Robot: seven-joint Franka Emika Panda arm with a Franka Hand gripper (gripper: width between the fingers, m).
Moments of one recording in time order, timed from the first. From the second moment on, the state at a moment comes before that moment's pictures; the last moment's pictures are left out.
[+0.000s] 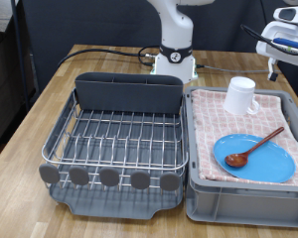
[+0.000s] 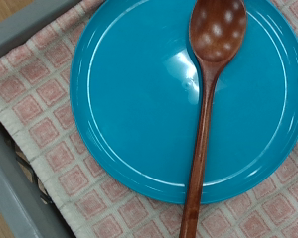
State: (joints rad) arm 0.03 0.07 0.48 -2.19 -0.61 2.35 2.31
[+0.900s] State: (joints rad) arm 0.03 0.23 0.40 -2.26 -0.97 2.55 2.62
